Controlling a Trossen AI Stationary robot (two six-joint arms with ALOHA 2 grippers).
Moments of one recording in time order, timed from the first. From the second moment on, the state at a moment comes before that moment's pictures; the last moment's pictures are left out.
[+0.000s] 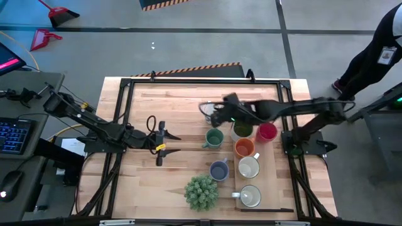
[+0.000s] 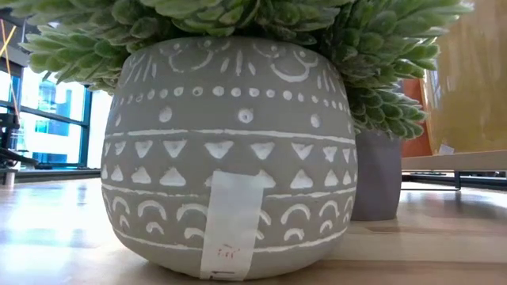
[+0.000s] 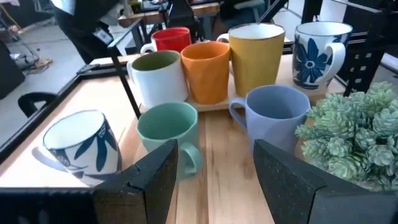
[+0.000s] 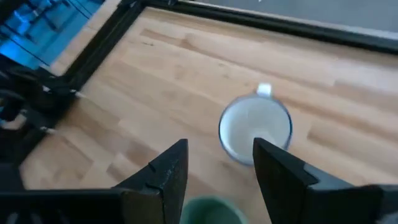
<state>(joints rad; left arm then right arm) -0.38 1.05 0.45 0.32 -0.40 0.02 0.04 1.50 1.34 -0.69 0.51 0.97</state>
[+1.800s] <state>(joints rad) -0.38 1.20 0.45 0.21 -0.36 -0.12 -0.12 2.27 2.01 -1.21 0.30 0.67</state>
